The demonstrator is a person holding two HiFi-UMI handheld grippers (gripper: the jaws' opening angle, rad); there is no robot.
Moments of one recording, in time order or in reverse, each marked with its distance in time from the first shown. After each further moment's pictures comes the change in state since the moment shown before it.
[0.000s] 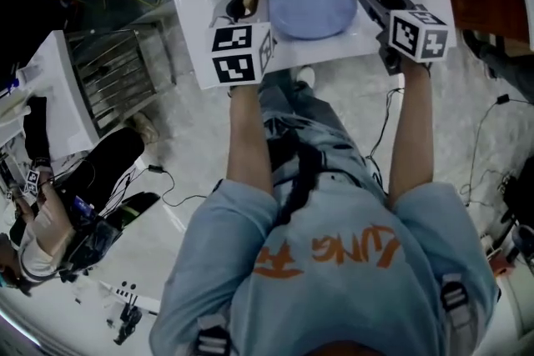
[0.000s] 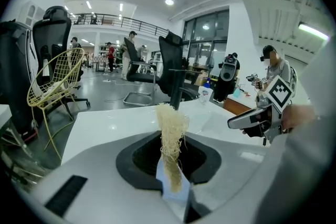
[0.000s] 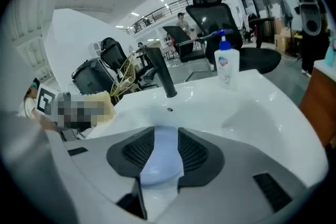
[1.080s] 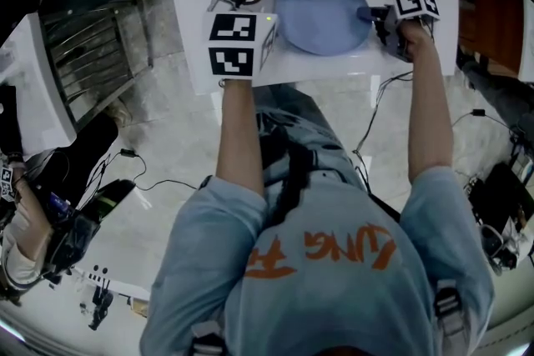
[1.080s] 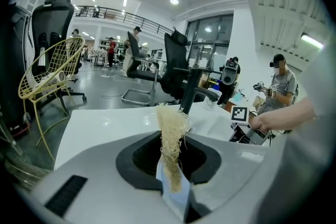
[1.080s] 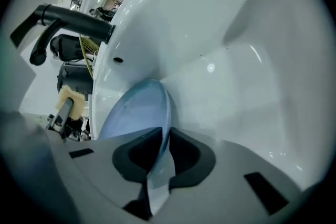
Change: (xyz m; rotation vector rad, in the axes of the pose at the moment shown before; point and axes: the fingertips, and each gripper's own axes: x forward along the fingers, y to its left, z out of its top) left arm 0.043 0.056 0.007 -0.054 0.009 -0.048; right arm 0.104 -0.047 -0.096 0.486 0.706 0.126
